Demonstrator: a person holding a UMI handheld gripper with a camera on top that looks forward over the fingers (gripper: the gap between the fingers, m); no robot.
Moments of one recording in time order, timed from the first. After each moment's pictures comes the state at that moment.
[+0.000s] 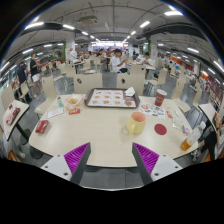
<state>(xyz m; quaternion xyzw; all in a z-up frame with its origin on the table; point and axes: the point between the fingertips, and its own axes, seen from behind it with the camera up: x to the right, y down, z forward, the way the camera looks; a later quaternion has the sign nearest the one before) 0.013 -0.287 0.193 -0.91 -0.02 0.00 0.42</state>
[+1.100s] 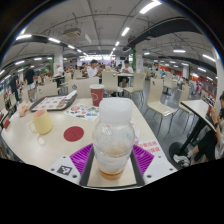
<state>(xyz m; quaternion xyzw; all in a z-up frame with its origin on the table) 0.479 -0.182 0.058 -0.87 0.02 -0.02 0.50</state>
